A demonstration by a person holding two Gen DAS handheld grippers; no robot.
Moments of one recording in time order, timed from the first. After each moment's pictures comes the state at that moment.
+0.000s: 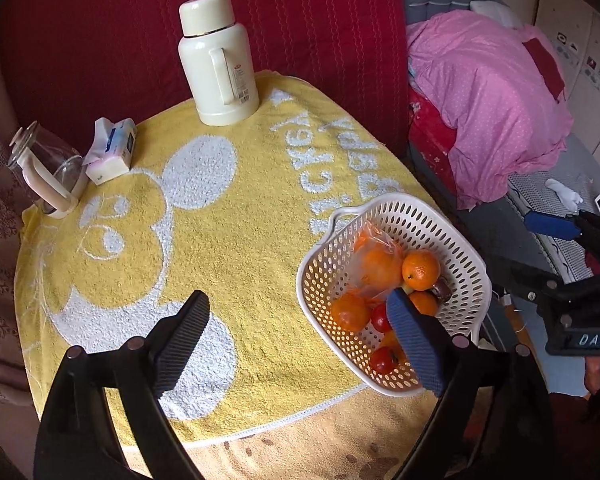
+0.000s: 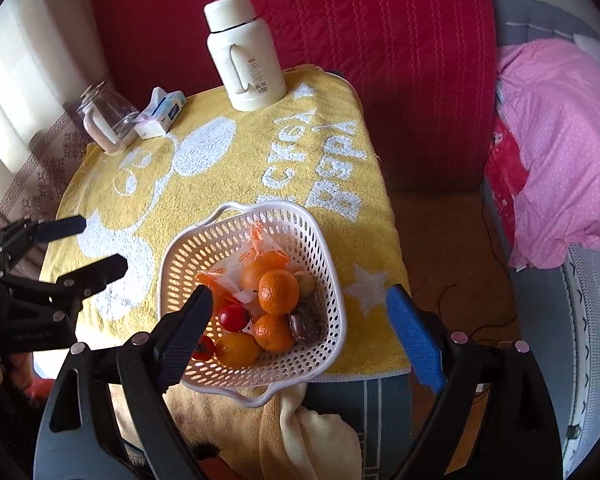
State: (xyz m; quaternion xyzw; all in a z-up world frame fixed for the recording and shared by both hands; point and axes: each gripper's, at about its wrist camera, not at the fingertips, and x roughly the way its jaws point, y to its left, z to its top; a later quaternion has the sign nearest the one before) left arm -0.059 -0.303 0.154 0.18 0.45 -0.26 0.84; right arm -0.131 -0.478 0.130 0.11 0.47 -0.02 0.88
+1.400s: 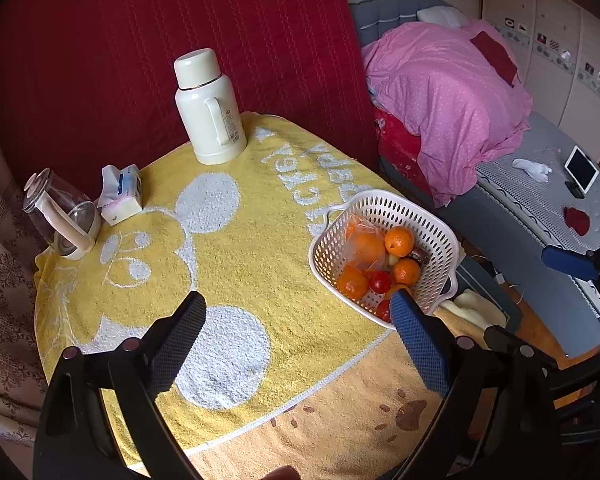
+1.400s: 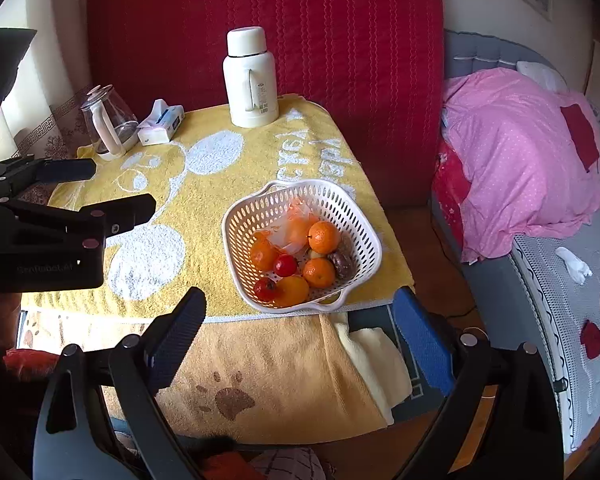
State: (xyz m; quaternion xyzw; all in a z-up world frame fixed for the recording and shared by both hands) left arm -0.106 -0.240 0.199 0.21 0.38 -0.33 0.84; right arm -0.224 -0.353 0.171 0.08 0.41 -0.14 0.90
